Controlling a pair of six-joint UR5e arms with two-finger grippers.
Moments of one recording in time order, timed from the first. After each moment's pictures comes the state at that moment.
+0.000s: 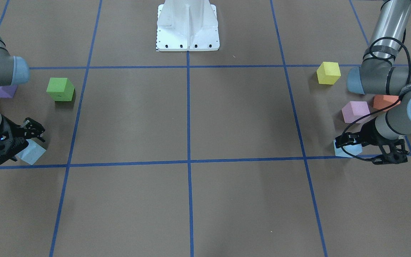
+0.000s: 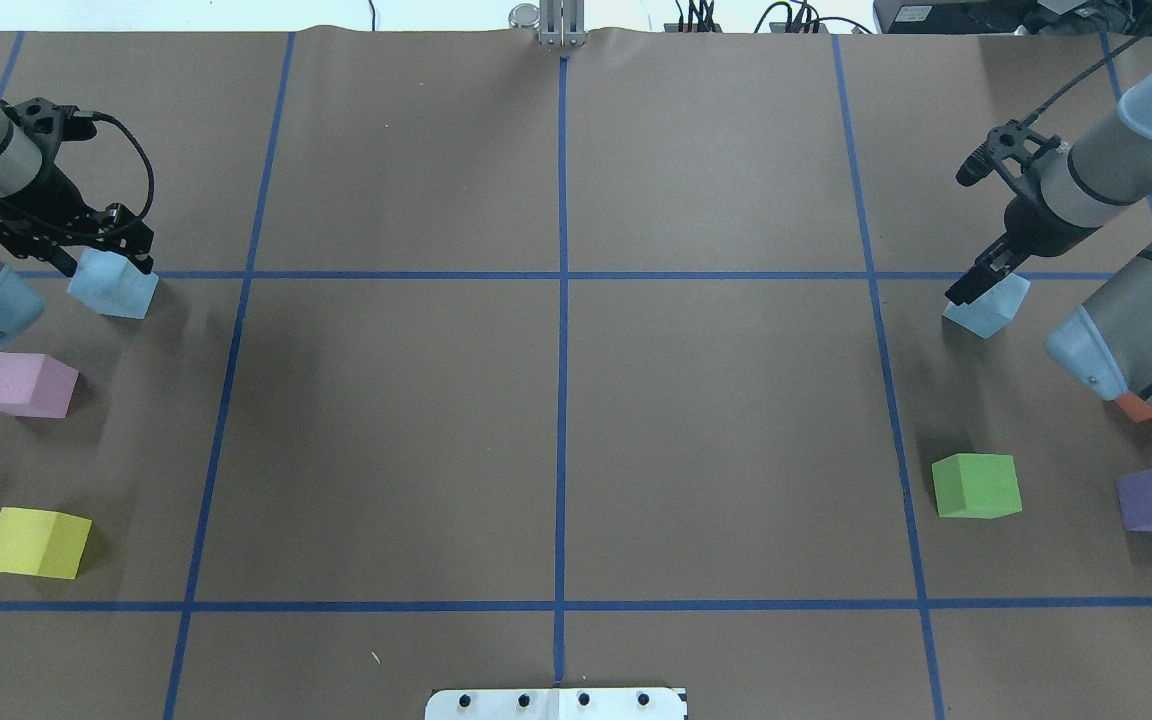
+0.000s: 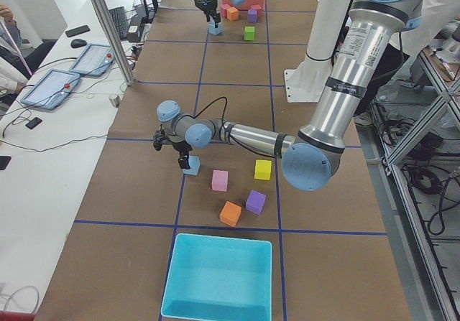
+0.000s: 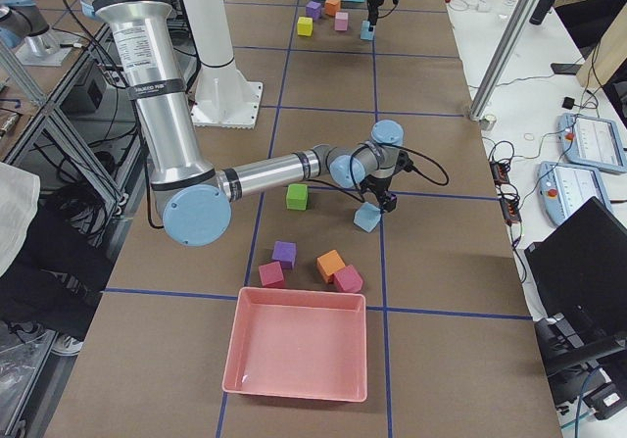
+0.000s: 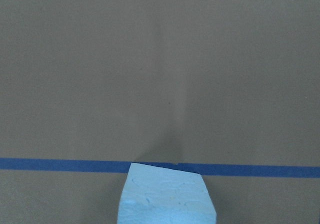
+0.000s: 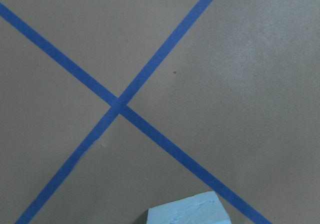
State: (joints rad) left arm -1.06 -1.92 -1.37 -1.83 -2.30 -0.66; right arm 1.02 -1.32 1.53 -1.26 2.20 0.03
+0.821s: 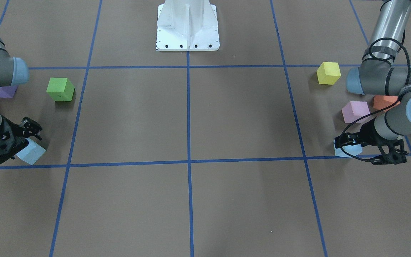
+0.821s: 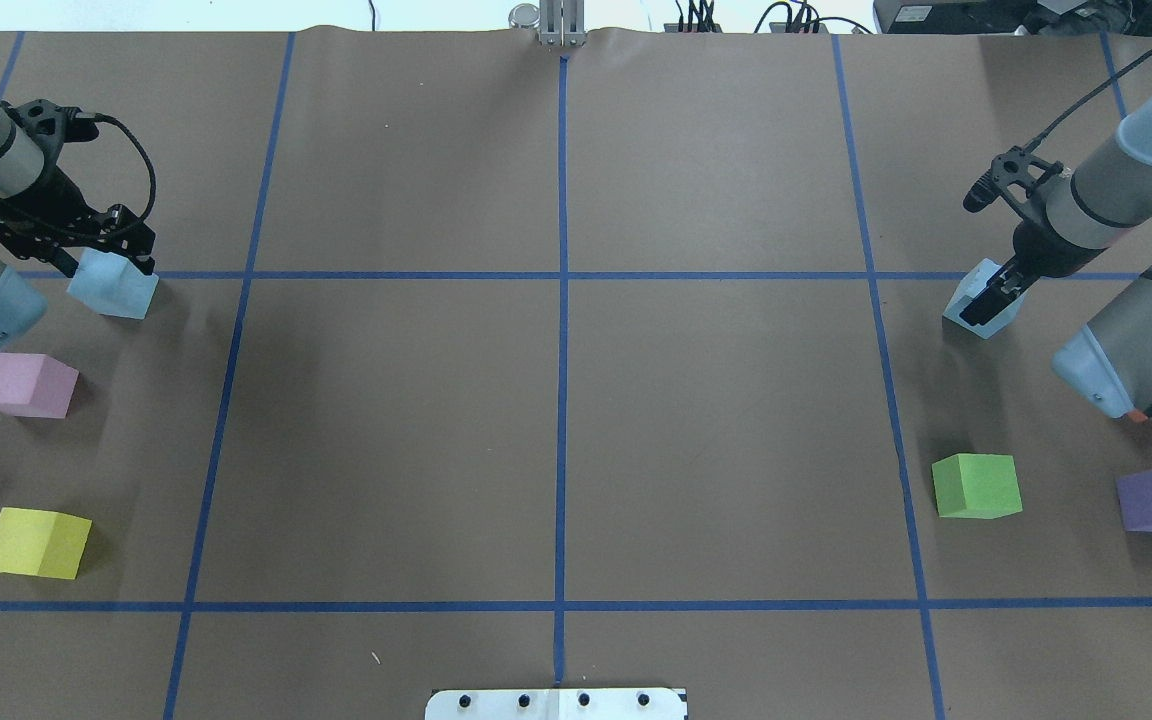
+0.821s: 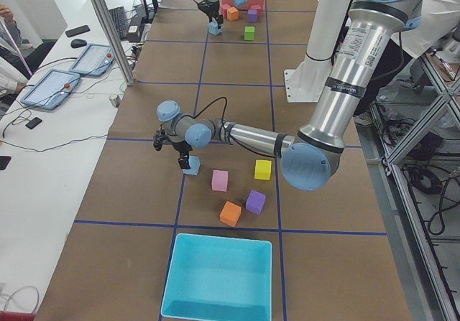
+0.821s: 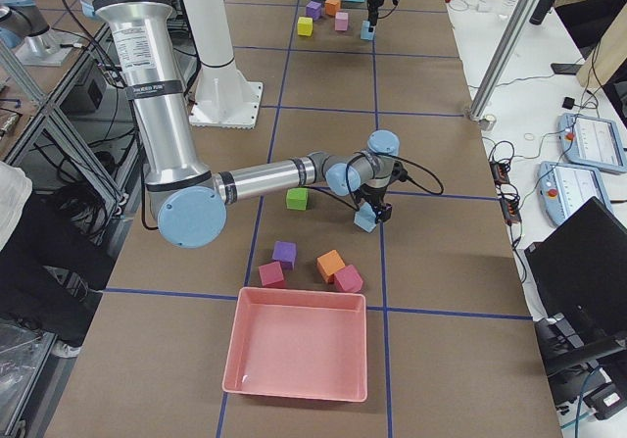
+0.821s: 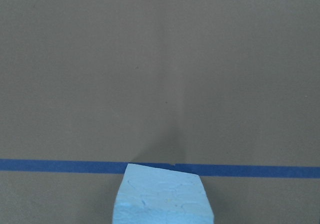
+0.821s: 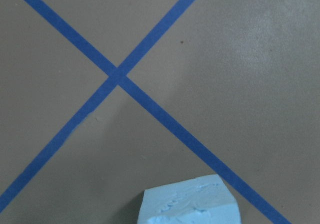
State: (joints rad) left arm -1.06 -1.92 -1.36 -1.83 -2.30 -0.66; right arm 1.00 -1.35 1.50 -1.27 2.18 0.00
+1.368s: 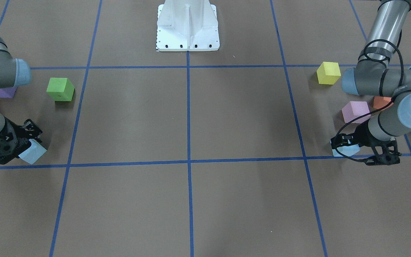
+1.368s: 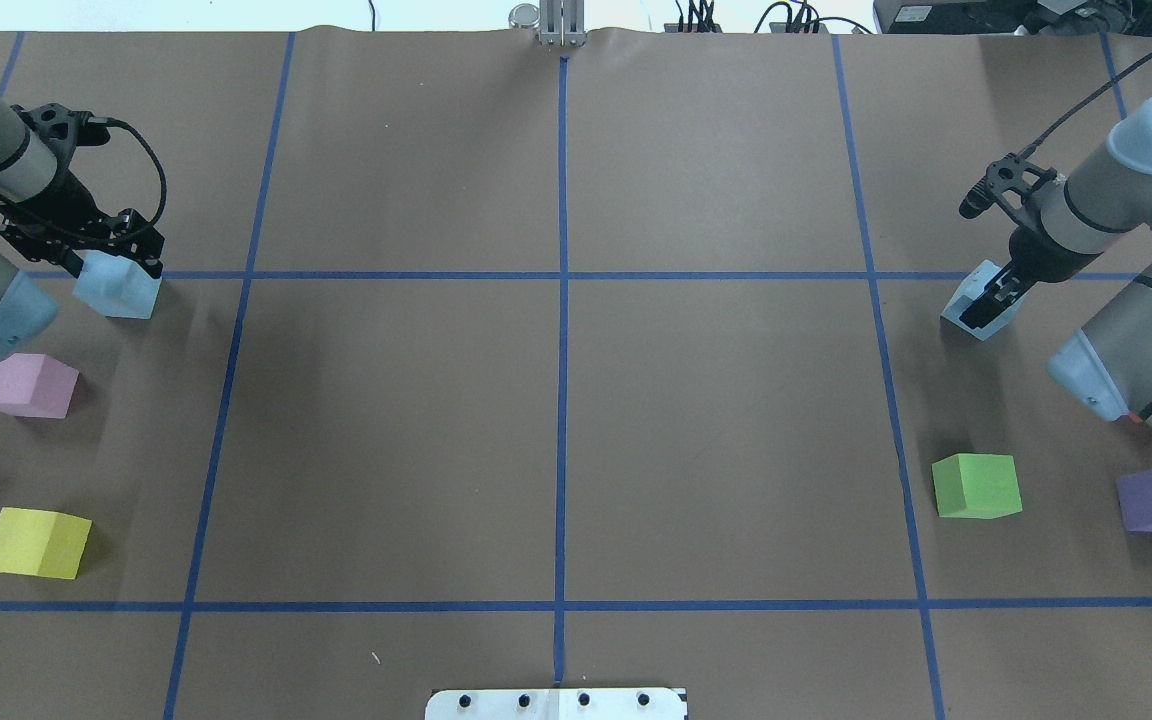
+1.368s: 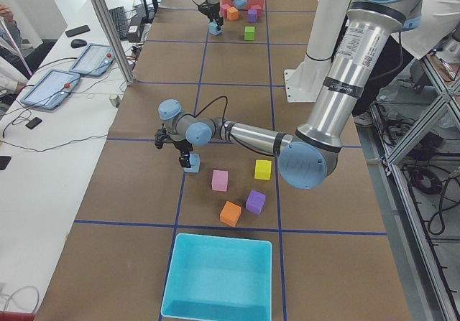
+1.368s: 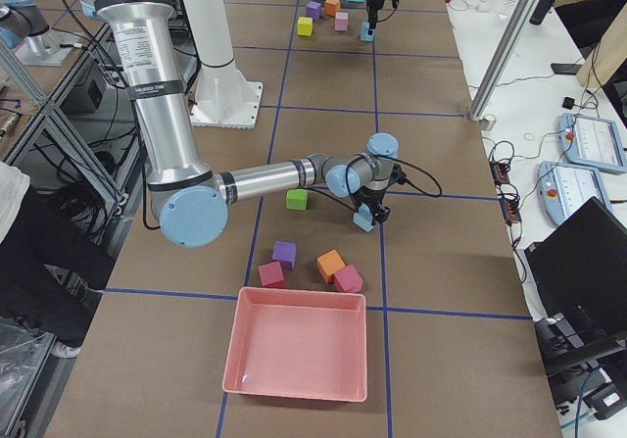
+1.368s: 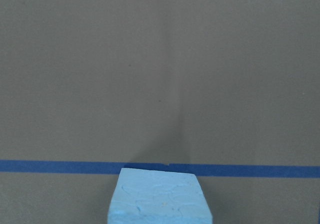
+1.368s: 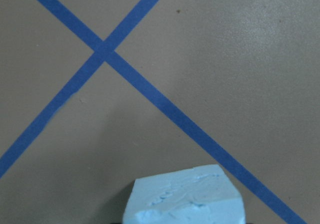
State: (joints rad) left arm -1.04 -1.93 -1.36 -1.83 -2.28 -0.66; right arm 0.99 -1.34 1.49 -1.27 2.17 -0.01
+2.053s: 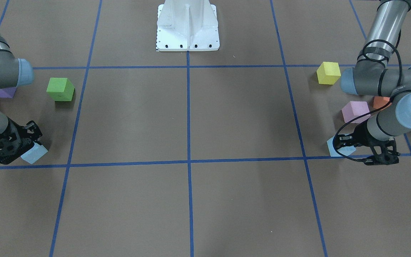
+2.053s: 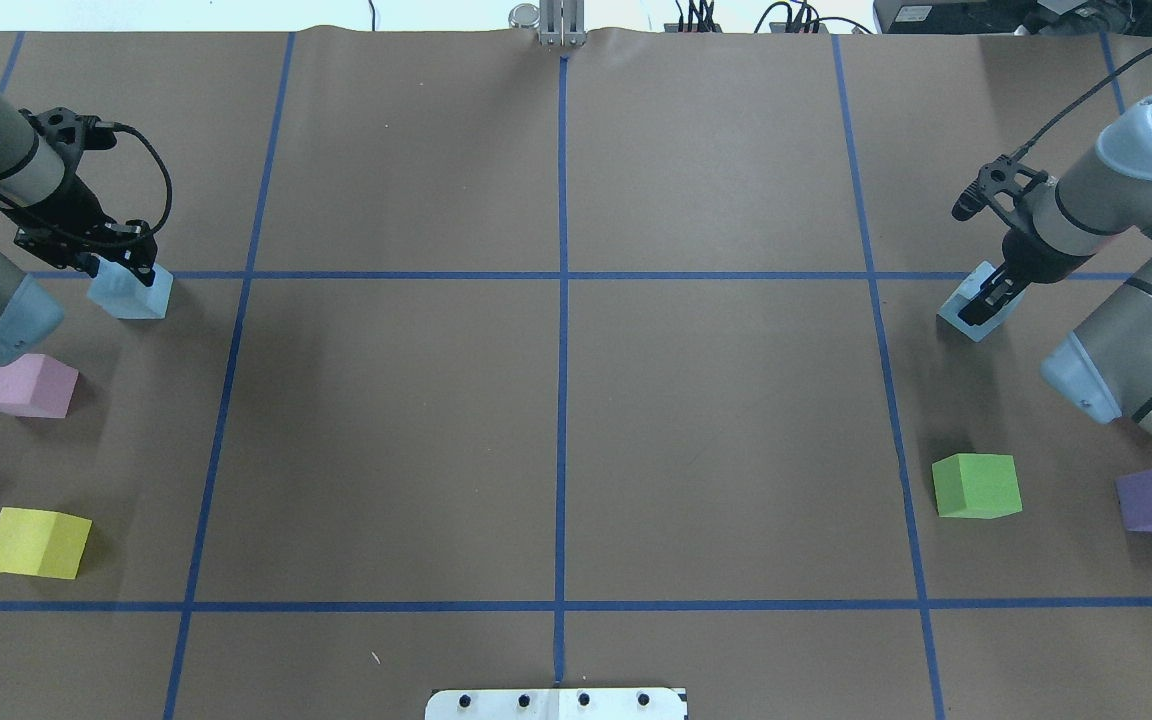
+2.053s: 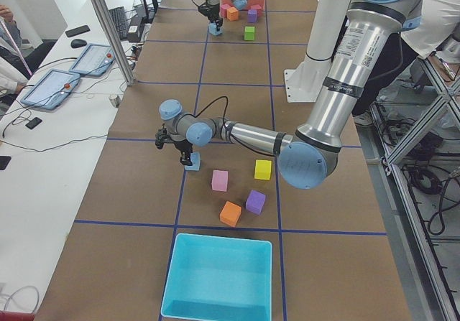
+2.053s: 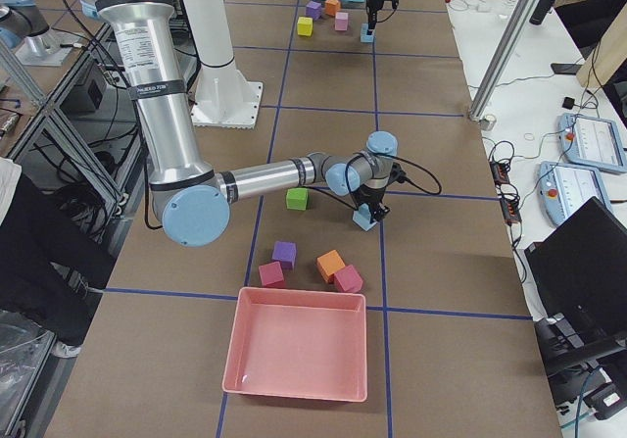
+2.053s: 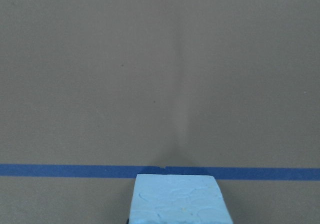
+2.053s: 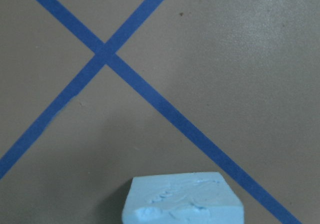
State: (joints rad) left arm -1.04 -1.93 -1.36 -1.83 -2.27 -0.66; right arm 0.98 -1.34 1.50 -1.27 2.16 0.00
